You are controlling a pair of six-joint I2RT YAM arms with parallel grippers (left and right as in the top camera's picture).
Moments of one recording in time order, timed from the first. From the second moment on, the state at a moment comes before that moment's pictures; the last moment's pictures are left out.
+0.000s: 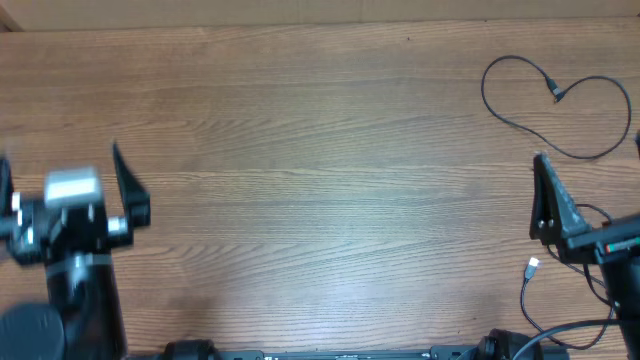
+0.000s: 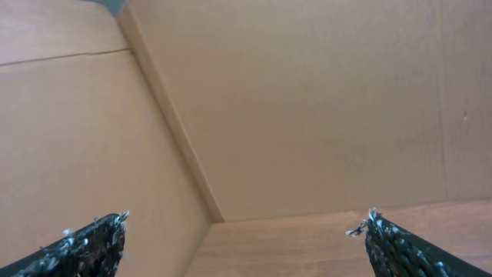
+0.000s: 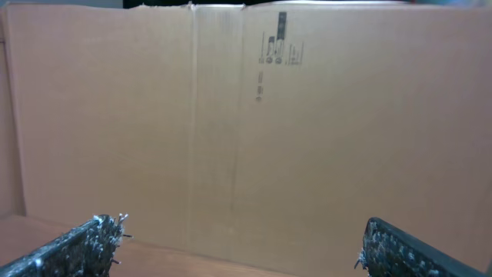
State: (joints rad) left arm 0.03 0.56 1.13 -0.49 -0.25 0.35; right arm -0.25 0.55 1.20 -0.43 -0.47 0.04
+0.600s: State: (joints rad) left arm 0.09 0.44 0.98 -0.55 -0.12 0.33; right arm -0.25 0.55 1.07 -0.39 -0.33 0.04
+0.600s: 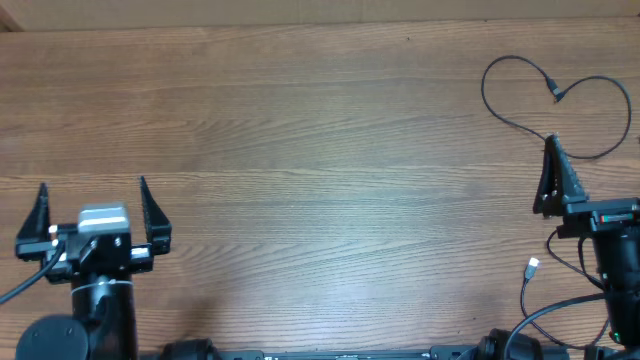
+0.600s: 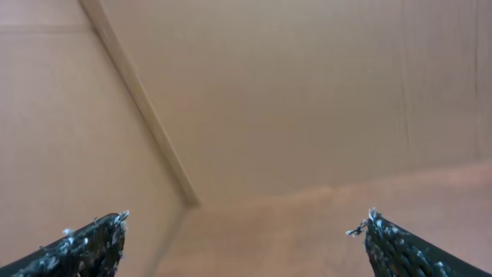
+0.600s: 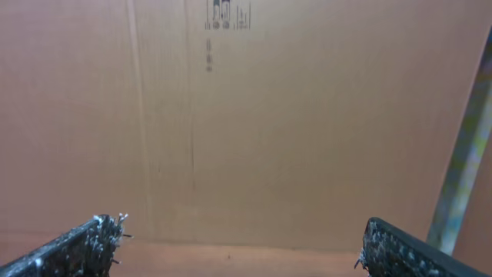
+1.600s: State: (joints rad) left arm -0.01 0.01 0.68 -0.68 0.04 0.10; right arm 0.04 0.55 1.03 -0.83 0.01 0.04
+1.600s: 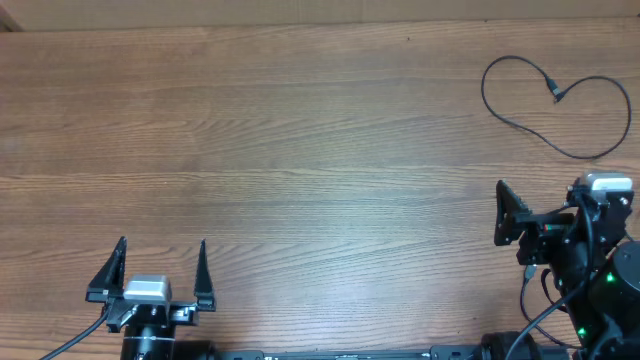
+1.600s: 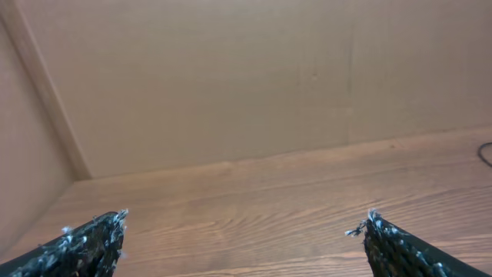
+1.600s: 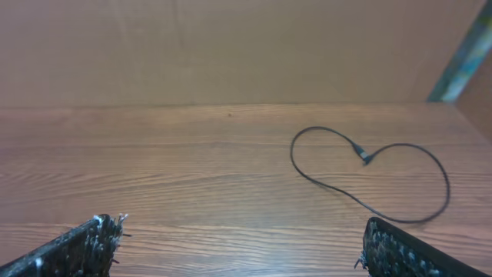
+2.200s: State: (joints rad) left arm -0.09 0.01 0.68 -0.71 0.04 0.10; right arm 0.05 0.55 0.60 -0.52 0.09 0.04
